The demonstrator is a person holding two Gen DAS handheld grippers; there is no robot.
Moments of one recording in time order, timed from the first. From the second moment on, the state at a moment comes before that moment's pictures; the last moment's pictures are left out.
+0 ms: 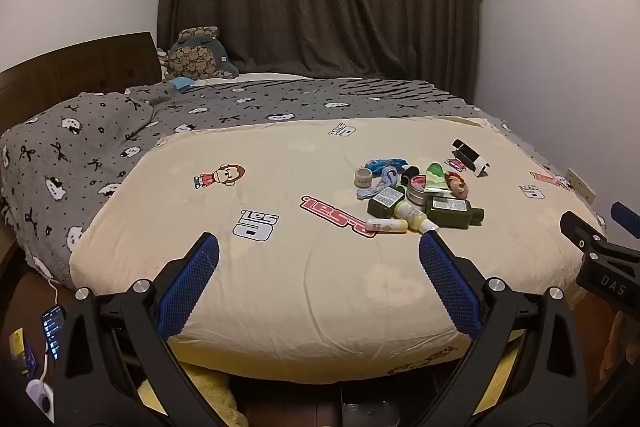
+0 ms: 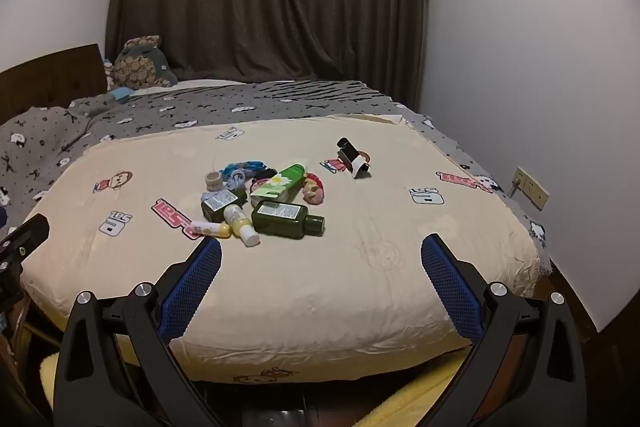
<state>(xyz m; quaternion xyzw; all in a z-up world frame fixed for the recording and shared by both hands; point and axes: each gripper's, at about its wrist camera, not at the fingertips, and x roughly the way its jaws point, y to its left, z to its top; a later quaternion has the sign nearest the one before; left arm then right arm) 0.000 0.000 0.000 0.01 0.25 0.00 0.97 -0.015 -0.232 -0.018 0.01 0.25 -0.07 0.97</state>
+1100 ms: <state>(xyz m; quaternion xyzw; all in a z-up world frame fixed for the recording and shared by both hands) -0.002 -0.002 0.012 0.01 0.25 -0.01 0.97 -0.017 -0.234 -0.015 0.01 0.25 -0.07 0.97</state>
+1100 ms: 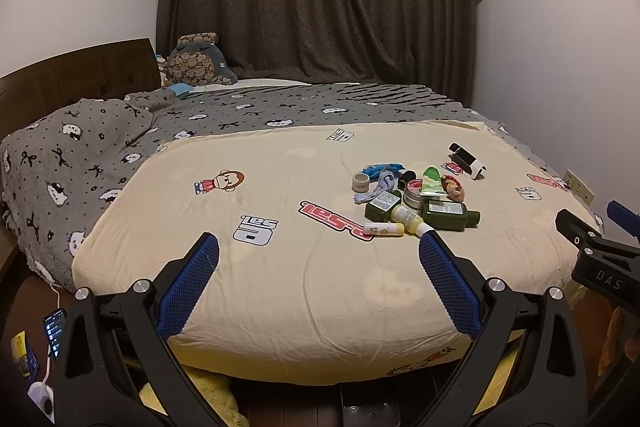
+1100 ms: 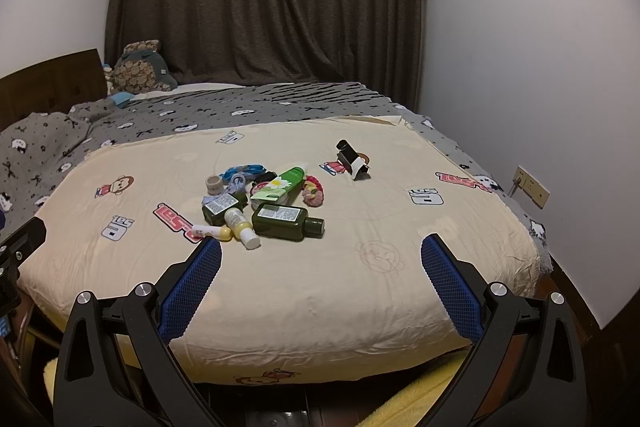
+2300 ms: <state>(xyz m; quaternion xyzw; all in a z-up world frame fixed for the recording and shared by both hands) 0.007 0.001 0.003 0.01 0.25 -0.01 0.97 -0.010 -0.243 -0.022 0.03 0.25 -0.06 0.97</state>
